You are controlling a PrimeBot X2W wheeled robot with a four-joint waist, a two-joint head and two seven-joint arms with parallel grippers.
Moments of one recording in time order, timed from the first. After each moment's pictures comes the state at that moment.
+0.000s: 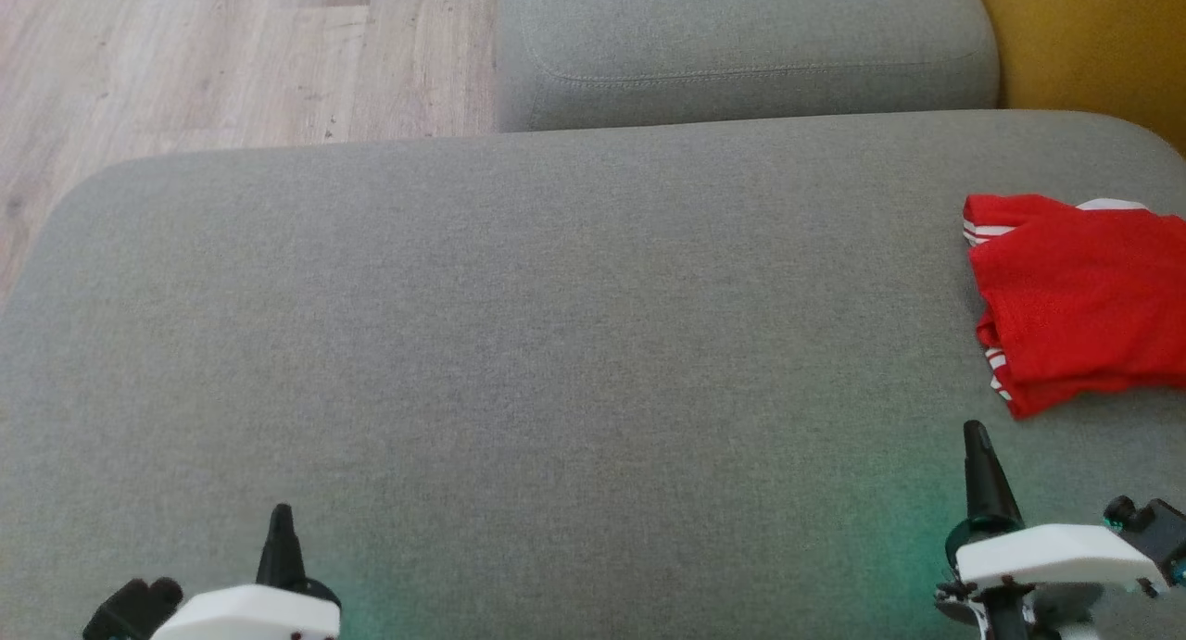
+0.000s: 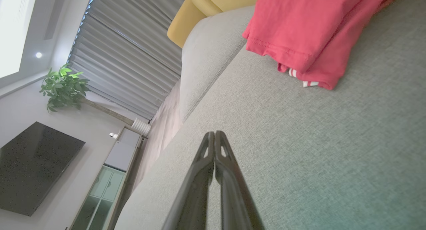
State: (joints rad) left arm 0.06 0.15 -0.18 0.27 -1.12 0.06 -0.06; right arm 0.04 -0.05 0.02 0.29 0.95 0.13 -0.05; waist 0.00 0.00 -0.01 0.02
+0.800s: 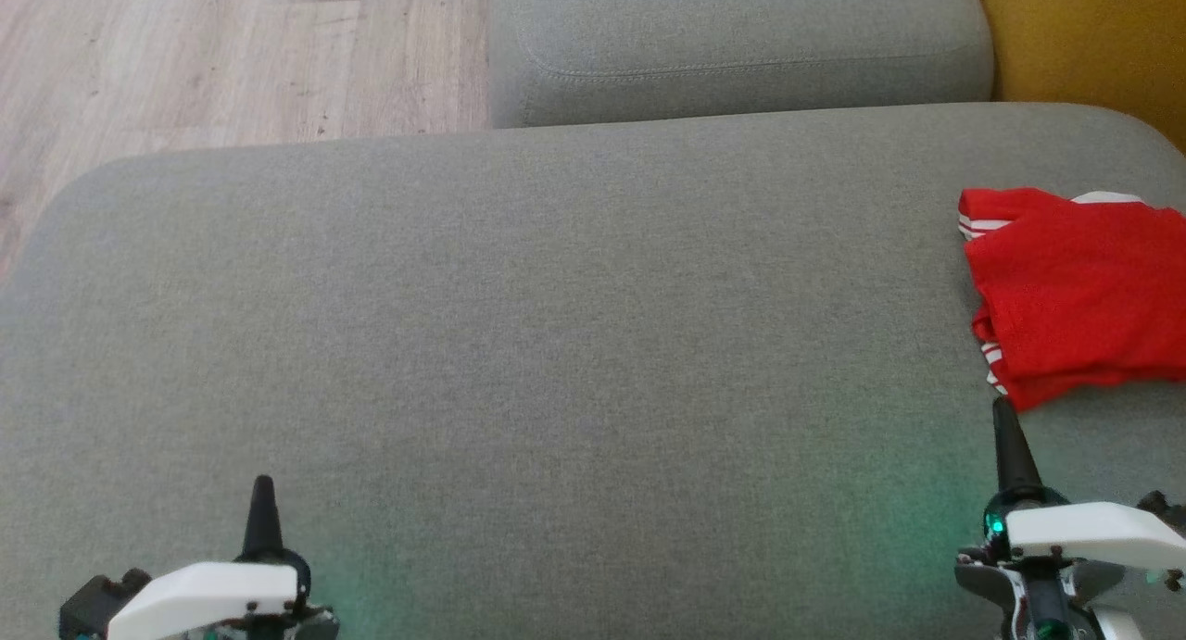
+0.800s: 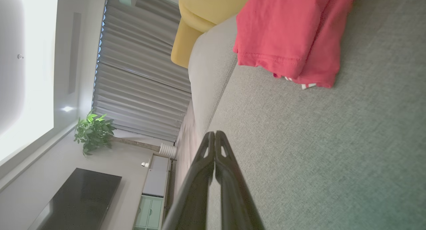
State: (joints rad) left arm 0.02 0.11 -0.09 0.27 -1.31 -0.01 0.01; right arm 0.00 -0.06 -0.03 0.29 1.22 0.13 0.00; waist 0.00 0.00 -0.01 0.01
